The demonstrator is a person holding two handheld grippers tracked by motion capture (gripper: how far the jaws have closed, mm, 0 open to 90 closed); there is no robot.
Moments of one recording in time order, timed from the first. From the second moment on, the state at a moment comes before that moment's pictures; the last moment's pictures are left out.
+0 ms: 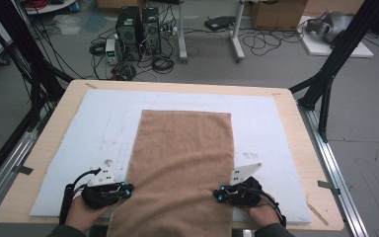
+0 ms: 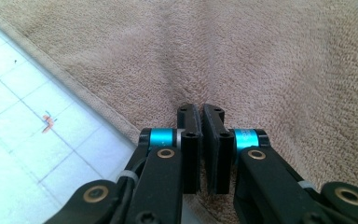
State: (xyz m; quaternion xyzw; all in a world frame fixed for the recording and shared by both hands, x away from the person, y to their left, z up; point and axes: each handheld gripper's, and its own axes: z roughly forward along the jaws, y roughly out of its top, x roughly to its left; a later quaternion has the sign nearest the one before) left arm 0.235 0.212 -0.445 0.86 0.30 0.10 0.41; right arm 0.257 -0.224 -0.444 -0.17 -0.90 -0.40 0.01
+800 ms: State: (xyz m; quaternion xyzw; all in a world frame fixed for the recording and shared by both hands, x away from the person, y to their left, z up) left arm 0.271 0.211 -0.412 0.81 0.31 0.12 0.48; right arm 0.299 -0.223 -0.410 -0.24 -0.86 -0.45 -0.05
